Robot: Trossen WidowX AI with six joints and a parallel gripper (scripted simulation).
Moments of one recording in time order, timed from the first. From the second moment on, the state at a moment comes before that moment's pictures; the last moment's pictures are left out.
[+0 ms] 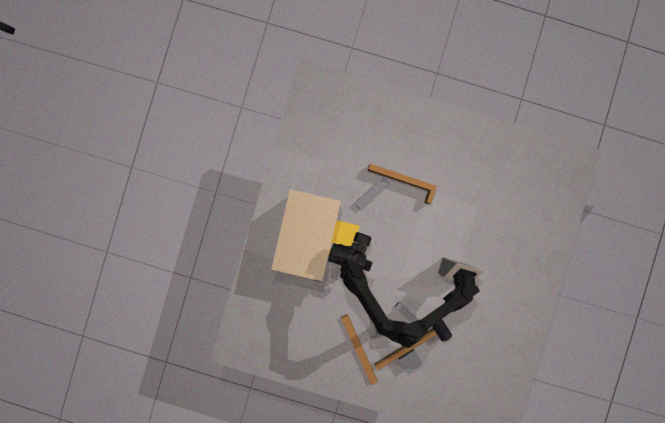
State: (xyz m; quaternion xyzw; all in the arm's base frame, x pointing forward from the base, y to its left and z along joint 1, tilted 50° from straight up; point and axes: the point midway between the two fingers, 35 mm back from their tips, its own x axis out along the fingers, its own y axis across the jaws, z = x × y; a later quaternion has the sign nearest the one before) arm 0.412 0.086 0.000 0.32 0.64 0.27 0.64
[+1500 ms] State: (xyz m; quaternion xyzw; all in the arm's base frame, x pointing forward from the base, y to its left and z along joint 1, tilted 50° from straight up) arm 0.396 0.083 -0.005 0.32 0.64 0.27 0.64
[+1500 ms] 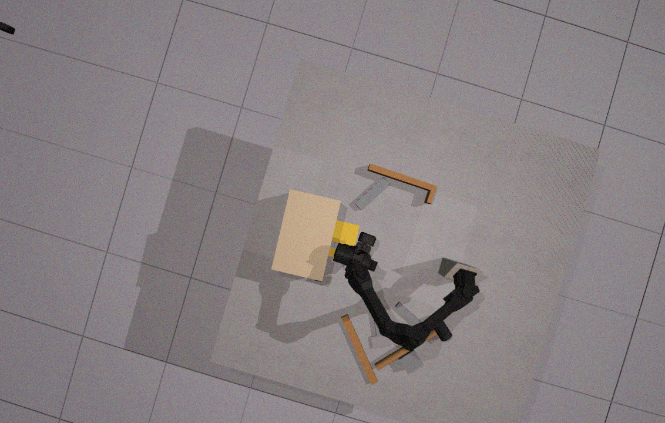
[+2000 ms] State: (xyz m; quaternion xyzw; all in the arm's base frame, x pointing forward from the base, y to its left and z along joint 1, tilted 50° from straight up) arm 0.383 0.084 -0.005 0.32 0.64 0.27 0.64
